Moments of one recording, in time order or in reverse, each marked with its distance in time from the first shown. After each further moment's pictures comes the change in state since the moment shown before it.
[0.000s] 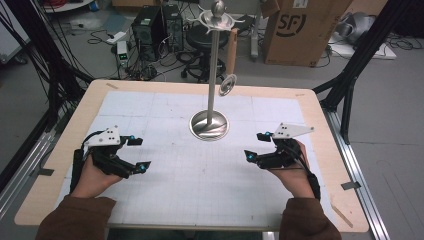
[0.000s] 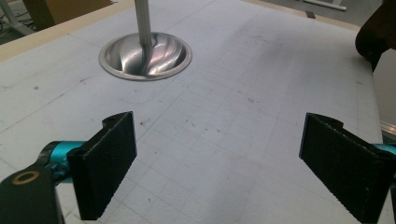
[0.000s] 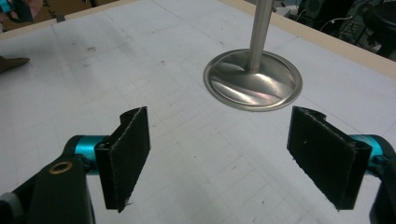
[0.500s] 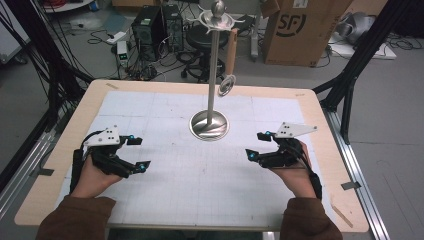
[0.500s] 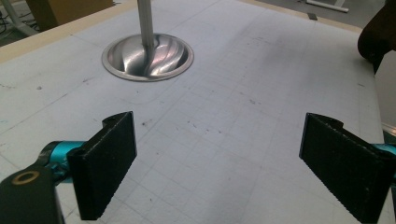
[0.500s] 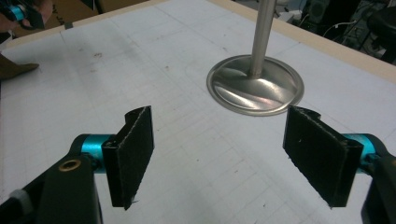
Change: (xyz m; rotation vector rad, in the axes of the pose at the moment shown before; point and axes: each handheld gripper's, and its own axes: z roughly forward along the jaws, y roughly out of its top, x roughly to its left) left arm 0.000 0.000 0.000 -0.001 0.005 -0.005; right arm -0.001 0.002 -0.004 -0.015 0.021 0.011
